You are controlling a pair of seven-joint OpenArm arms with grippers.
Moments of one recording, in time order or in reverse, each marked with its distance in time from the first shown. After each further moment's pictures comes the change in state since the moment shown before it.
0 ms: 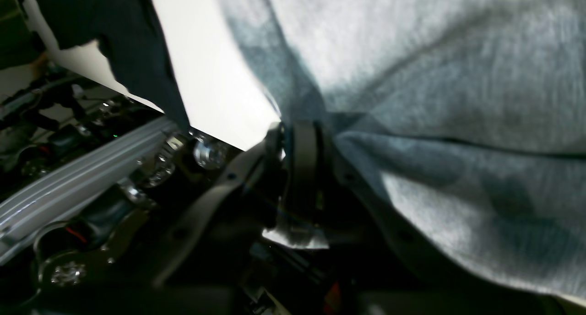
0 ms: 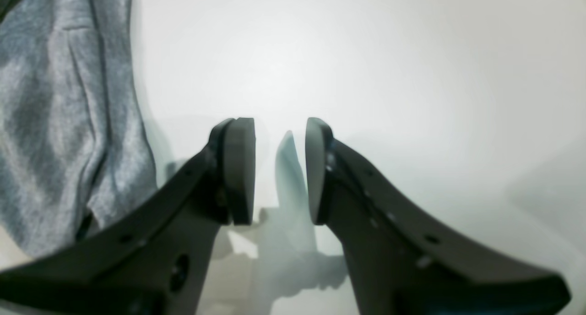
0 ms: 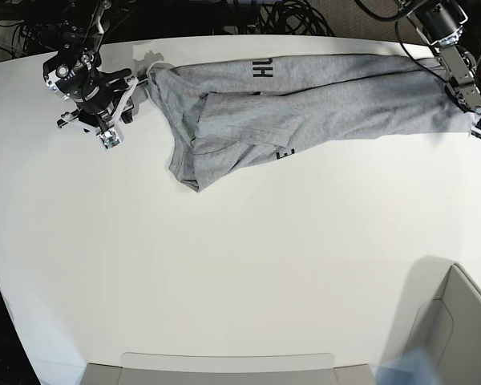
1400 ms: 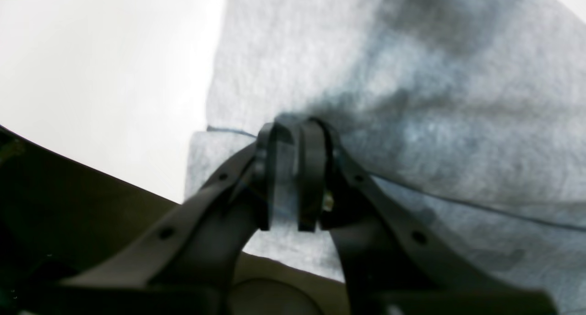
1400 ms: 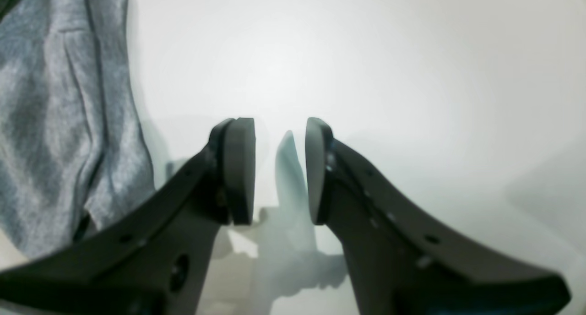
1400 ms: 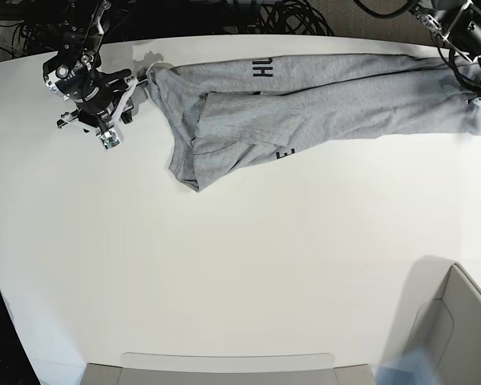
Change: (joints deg) left arm -6.4 -8.5 -15.4 -12.8 -42.3 0.4 17.7; right arm 0.2 0.0 0.0 0.0 0.0 0.0 -0.2
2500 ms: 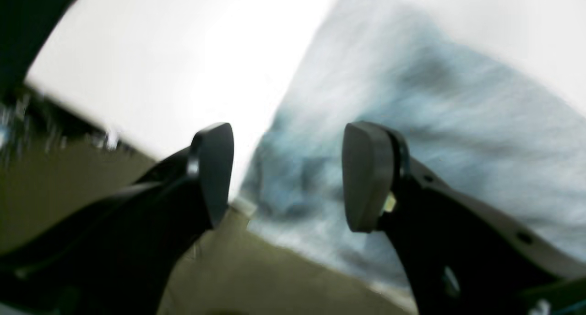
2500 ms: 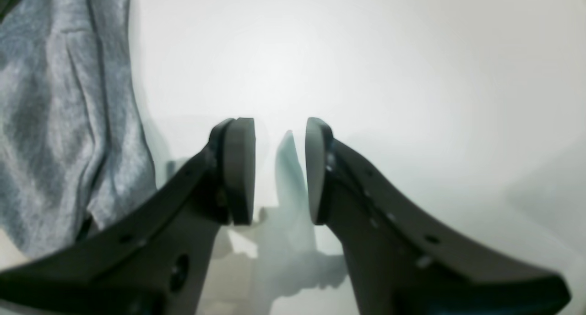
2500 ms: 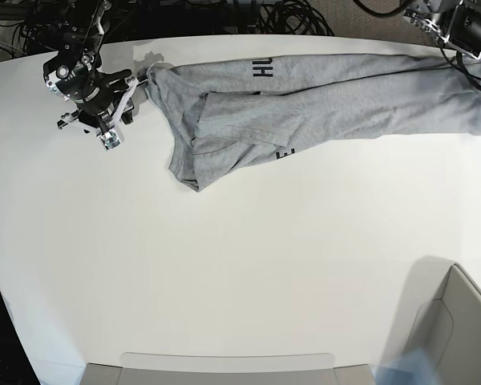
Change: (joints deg) left arm -1.5 2.2 -10.3 8.5 0.9 0.0 0.3; right arm 0.0 0.0 -0.1 0.0 0.0 0.0 0.0
